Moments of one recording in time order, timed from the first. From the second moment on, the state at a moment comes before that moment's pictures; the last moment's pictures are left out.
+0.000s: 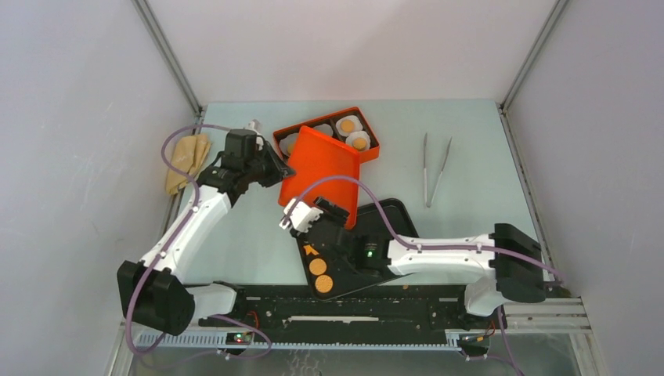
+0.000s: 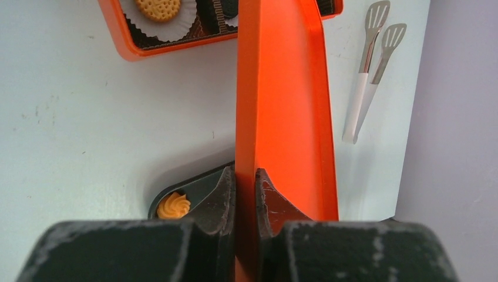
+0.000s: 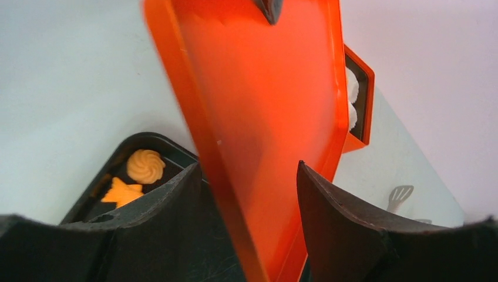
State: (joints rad) left arm -0.27 1.24 1.08 -0.50 0.19 -0.72; right arm 1.37 1.53 1.10 0.03 0.79 -0.26
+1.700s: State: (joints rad) left arm -0.35 1.90 1.53 -0.46 -0.24 -0.60; right arm 0.24 1.14 1.12 -0.16 -0.42 0.55
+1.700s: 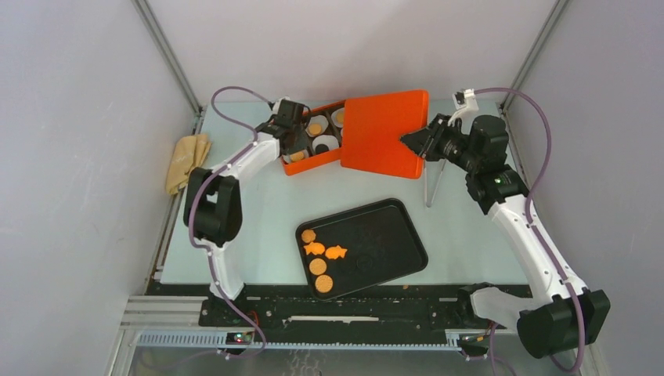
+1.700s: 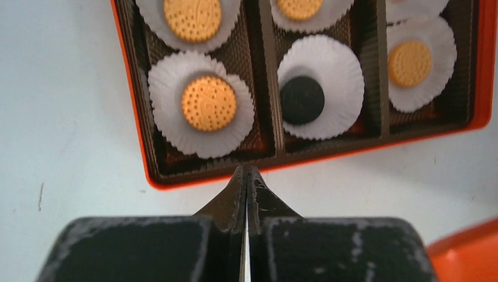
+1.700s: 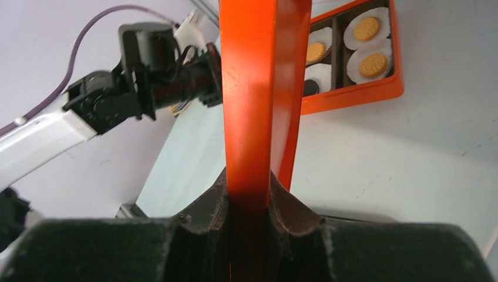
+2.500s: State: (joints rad) left arm -0.40 2.13 1.60 -0.50 -0.34 -0.59; right arm 0.06 1.16 1.09 -0.05 -0.68 0.72
